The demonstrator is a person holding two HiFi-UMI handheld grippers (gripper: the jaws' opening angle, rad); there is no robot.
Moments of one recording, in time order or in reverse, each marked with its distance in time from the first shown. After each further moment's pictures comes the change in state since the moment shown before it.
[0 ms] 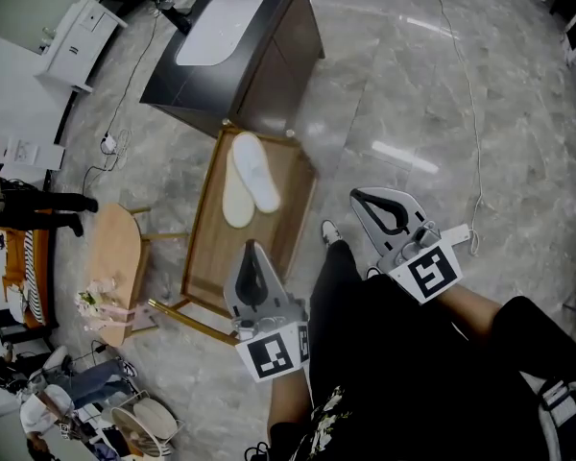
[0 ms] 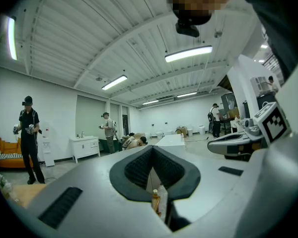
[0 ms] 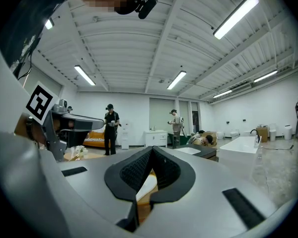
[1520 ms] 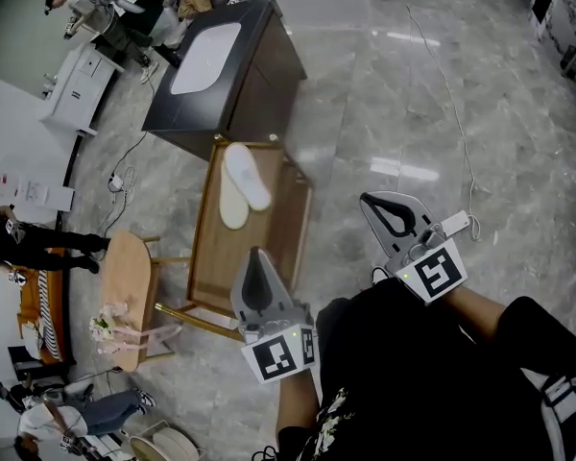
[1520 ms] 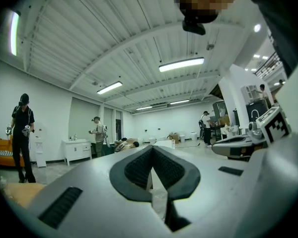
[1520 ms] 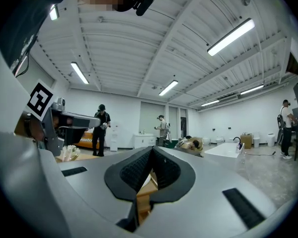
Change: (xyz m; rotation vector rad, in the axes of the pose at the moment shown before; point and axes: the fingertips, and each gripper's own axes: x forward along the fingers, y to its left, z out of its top) left arm -0.092 -0.043 0.022 -0.019 -0.071 -0.090; right arm -0.120 0.036 0.017 -0.042 -0.055 -0.156
